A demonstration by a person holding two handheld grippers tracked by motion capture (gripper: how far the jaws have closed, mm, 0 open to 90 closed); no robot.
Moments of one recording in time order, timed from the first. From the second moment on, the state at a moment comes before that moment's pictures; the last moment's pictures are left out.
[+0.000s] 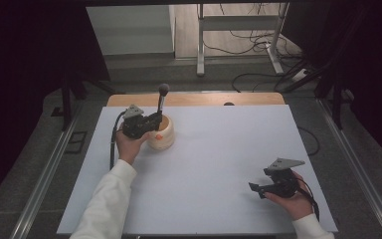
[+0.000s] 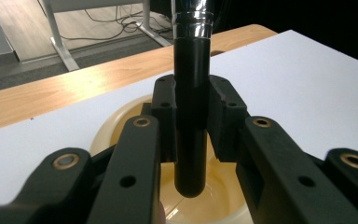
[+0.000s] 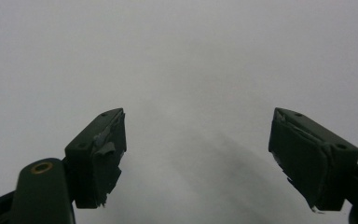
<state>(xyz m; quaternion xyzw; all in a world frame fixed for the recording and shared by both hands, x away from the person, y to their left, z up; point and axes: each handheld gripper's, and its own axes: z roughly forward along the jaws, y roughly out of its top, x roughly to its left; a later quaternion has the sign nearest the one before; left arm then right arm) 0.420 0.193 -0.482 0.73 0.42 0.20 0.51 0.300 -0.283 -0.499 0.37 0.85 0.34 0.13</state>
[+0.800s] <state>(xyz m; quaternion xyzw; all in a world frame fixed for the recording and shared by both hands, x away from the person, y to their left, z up) 0.399 0.208 -0.486 0.71 0.40 0.21 0.54 0.299 -0.285 -0.498 0.38 0.85 0.35 0.13</state>
